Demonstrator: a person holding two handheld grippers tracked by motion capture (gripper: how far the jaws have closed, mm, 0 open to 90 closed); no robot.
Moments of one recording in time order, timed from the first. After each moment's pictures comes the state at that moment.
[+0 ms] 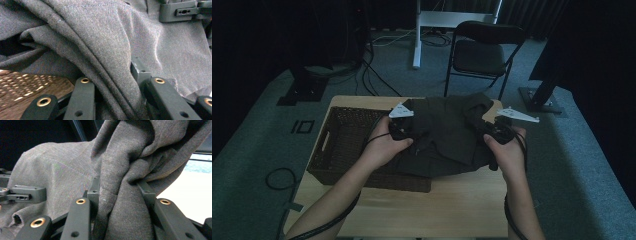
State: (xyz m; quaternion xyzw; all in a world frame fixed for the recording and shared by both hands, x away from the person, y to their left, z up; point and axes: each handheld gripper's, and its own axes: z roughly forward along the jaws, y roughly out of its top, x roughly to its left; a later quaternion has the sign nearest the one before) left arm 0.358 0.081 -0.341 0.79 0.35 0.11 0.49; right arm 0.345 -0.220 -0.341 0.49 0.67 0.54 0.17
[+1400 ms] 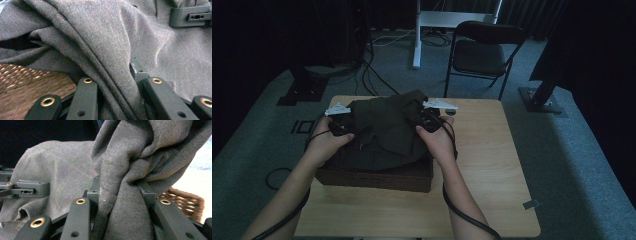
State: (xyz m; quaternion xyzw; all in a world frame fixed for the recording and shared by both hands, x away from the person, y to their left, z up) left arm 0.382 0.235 -0.376 0.76 0.45 0.14 0.45; right arm 0.404 -0.056 -0.377 0.45 0.71 0.53 0.13
